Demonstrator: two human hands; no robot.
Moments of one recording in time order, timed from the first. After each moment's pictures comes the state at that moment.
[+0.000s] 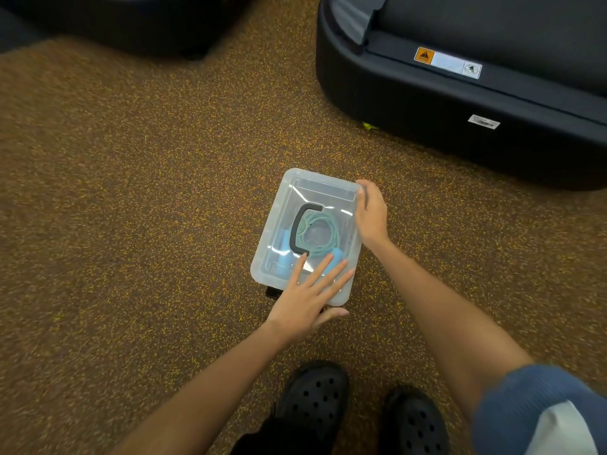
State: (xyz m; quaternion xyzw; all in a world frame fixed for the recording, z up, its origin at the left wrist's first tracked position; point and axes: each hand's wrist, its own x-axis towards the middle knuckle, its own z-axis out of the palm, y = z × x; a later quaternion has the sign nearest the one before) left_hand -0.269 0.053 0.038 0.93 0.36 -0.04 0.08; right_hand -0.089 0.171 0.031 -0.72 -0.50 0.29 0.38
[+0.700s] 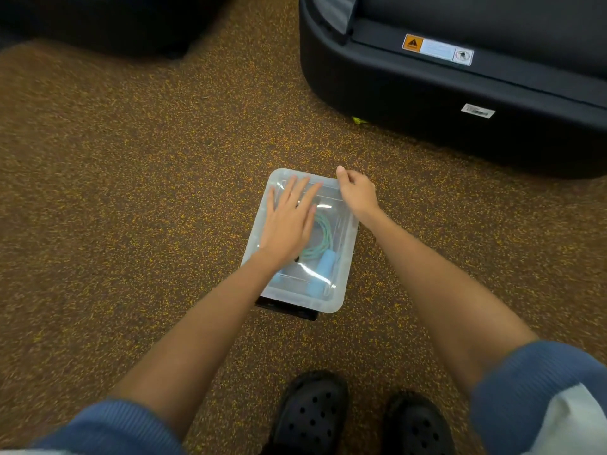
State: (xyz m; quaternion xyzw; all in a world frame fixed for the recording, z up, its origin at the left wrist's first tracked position) left_hand -0.247 0.173 0.049 0.83 0.52 0.14 0.14; right_hand -0.084 0.216 0.043 -0.76 -0.46 0.38 0.26
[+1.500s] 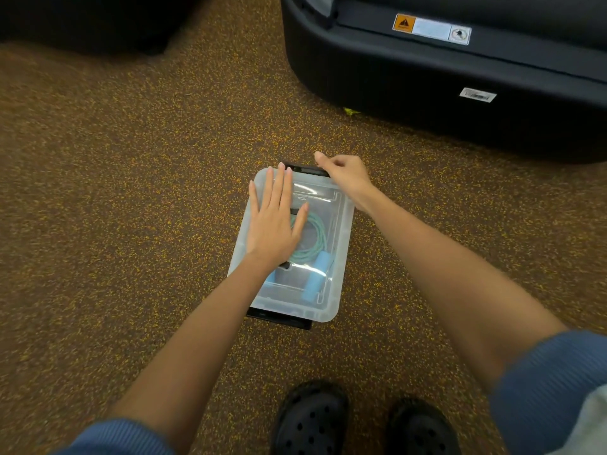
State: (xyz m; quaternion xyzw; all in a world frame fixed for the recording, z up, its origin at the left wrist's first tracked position) left_hand -0.246 0.185 0.030 0.82 0.56 0.09 0.07; right_hand -0.079 0.240 0.055 -0.71 -0.43 0.47 0.30
